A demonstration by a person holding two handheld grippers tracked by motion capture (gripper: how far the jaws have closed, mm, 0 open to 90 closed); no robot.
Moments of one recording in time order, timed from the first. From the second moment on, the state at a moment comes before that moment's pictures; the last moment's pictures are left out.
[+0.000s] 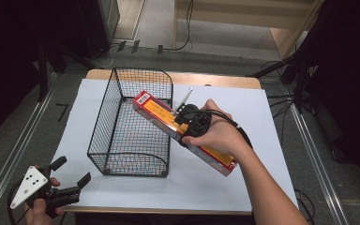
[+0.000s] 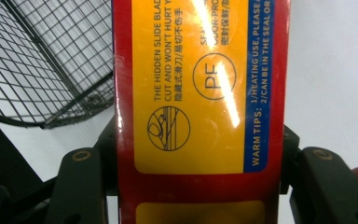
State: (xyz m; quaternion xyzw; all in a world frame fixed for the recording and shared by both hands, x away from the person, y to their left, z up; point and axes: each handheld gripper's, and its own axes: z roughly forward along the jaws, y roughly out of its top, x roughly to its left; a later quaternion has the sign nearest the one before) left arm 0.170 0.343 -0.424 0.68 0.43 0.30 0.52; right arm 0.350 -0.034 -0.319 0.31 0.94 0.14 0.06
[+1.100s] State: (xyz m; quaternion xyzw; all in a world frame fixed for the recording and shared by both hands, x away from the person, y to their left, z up) left arm 0.169 0.344 -0.424 0.67 0.43 0.30 0.52; right arm 0.349 0.017 -0.330 0.26 0.96 0.13 0.05
